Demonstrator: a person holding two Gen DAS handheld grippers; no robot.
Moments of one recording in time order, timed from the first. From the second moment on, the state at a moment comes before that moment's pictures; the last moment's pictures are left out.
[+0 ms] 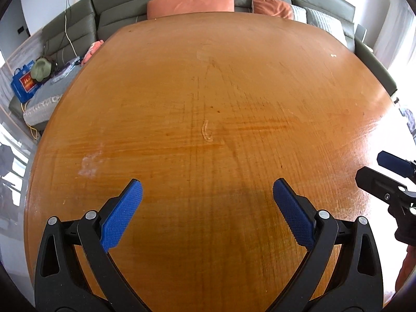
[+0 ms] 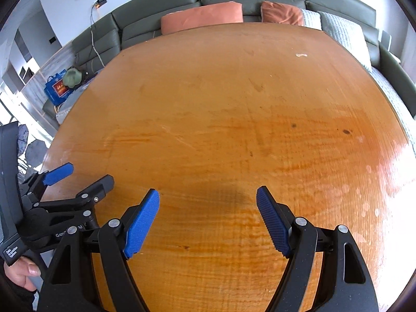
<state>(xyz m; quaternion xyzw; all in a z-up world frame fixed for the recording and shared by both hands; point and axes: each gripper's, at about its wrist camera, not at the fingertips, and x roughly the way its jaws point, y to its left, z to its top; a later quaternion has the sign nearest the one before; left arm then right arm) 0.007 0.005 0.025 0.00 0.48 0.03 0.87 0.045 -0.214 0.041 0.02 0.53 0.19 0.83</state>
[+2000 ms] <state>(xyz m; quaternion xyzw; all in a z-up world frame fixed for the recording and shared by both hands) 0.006 0.009 0.018 -0.01 0.46 0.03 0.89 0.039 -0.203 0.028 -0.05 0.48 0.16 0.86</state>
